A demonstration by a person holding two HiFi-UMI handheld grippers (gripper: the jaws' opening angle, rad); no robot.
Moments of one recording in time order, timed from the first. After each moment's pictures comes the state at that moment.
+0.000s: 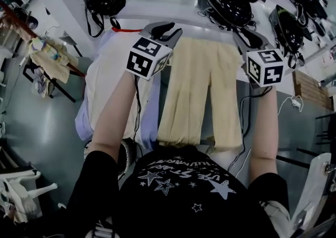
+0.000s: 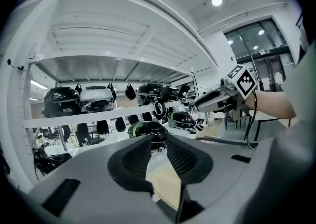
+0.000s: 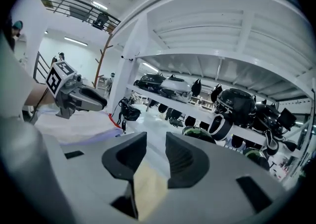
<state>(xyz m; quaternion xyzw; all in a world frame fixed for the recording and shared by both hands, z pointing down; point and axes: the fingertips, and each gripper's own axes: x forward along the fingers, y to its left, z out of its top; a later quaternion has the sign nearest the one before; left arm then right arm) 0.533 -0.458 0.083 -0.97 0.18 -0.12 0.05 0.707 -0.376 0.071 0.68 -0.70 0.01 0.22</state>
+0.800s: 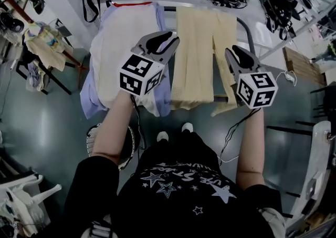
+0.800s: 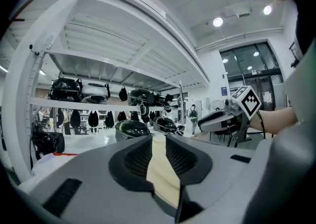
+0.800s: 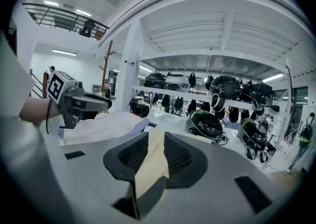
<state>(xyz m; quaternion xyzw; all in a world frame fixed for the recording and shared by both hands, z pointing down) 0.407 -0.326 0.113 -0.99 0.13 -0.06 0.00 0.555 -0.223 0.133 0.72 -0.67 0.08 0.15</state>
